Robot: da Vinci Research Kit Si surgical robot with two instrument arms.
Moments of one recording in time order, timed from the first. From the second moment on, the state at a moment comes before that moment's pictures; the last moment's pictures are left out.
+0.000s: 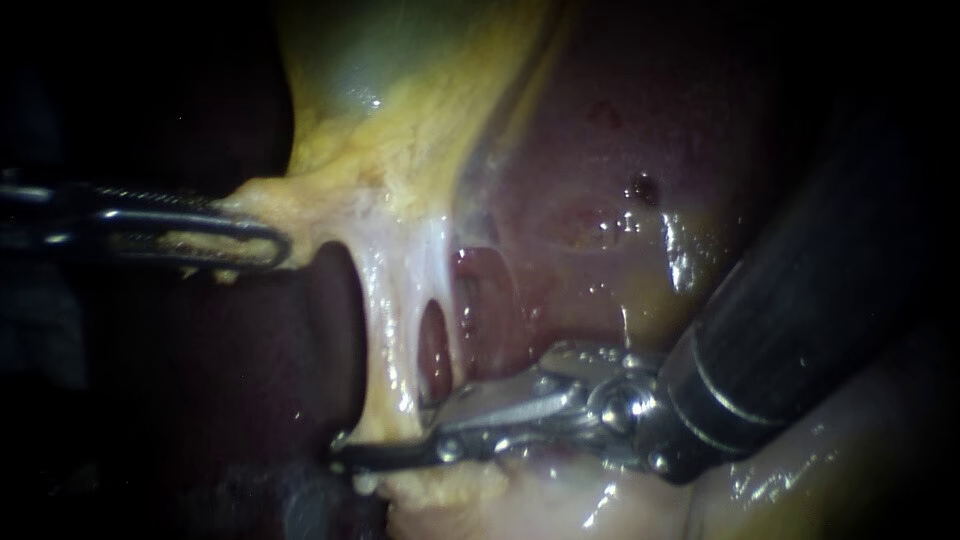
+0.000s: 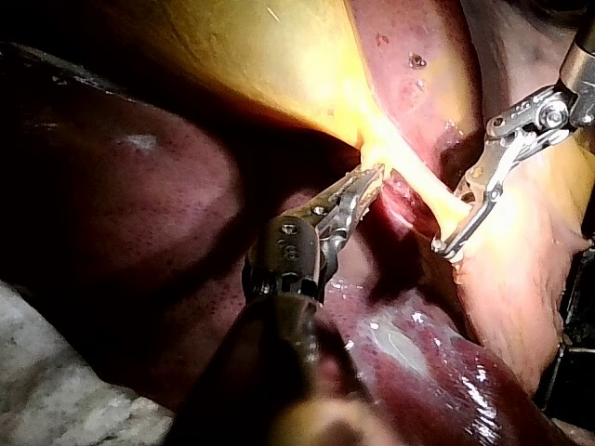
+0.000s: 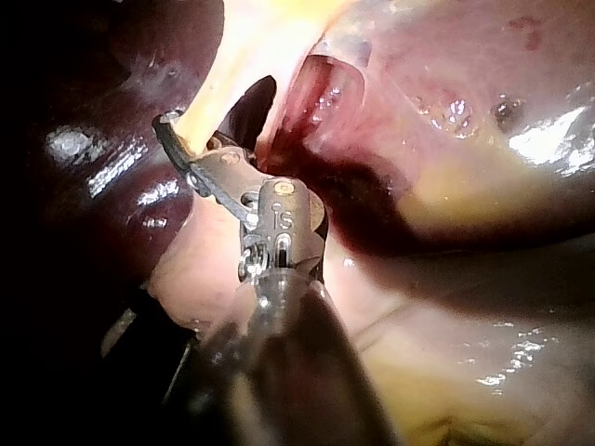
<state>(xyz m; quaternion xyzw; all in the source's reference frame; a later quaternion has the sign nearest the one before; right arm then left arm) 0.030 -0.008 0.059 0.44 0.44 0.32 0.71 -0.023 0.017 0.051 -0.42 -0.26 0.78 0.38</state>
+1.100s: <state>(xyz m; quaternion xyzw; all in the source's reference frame) 0.029 -0.007 0.063 0.28 0.55 0.19 0.76 -0.023 0.017 0.051 -0.42 -0.26 0.78 0.38</state>
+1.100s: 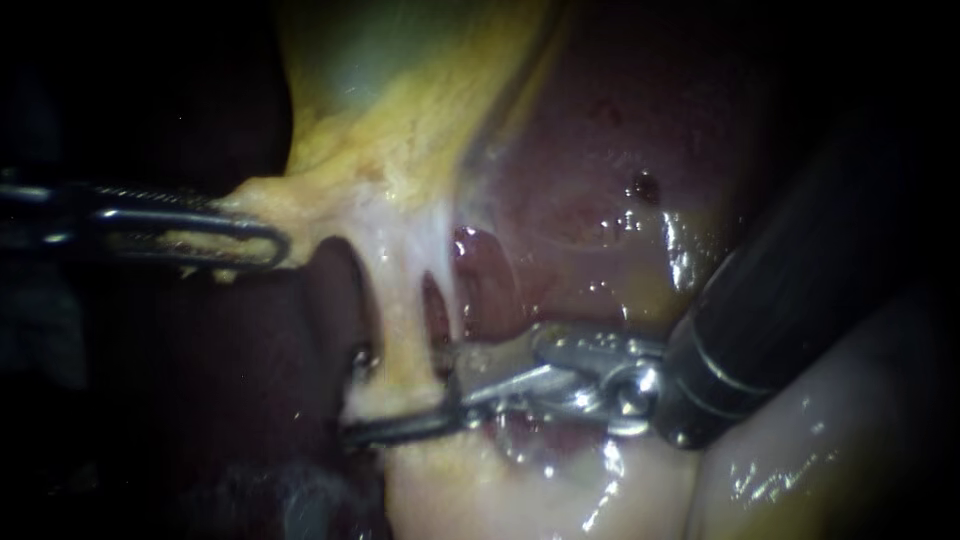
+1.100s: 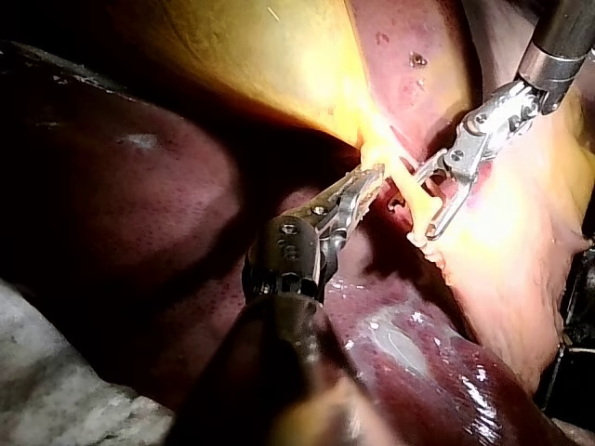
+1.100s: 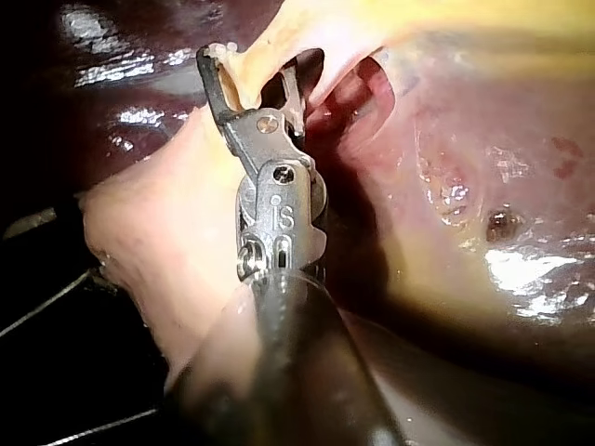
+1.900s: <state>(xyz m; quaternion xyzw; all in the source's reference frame) 0.015 0.000 0.055 0.22 0.58 0.12 0.78 -0.023 0.017 0.051 -0.42 -0.26 0.78 0.38</state>
